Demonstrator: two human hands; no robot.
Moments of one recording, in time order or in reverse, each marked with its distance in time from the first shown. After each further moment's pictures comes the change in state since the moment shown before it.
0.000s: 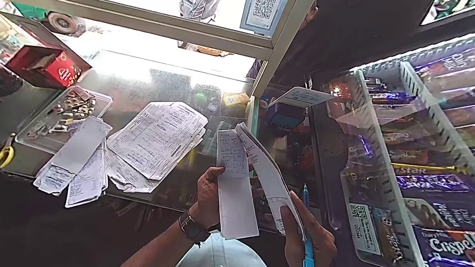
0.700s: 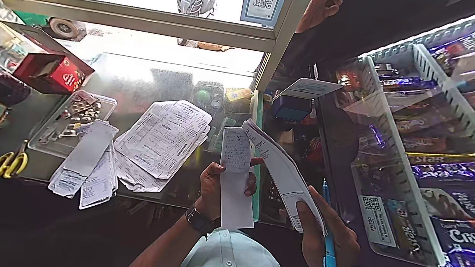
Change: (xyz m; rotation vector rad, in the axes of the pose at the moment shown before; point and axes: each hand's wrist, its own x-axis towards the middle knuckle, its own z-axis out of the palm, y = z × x) left_hand 0.010 0.012 -0.019 -0.014 -0.225 -0.148; right_hand 0.002 -0.006 -0.005 0.003 0.046 0.057
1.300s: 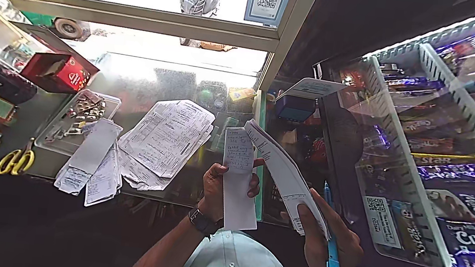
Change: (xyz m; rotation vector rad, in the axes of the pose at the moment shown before) left_hand -0.004 -0.003 -0.003 -0.028 0.000 0.002; right_hand -0.004 -0.005 0.002 0.062 -0.015 0.029
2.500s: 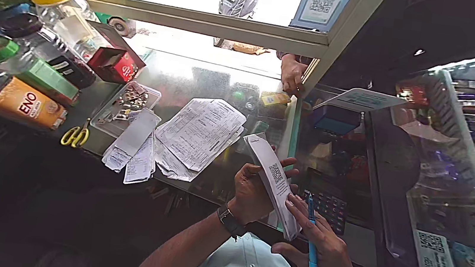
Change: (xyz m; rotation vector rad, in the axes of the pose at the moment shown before) left_hand 0.007 -0.010 0.011 0.075 0.168 0.192; right_hand -0.012 0.028 0.013 -0.253 -0.535 -0.149
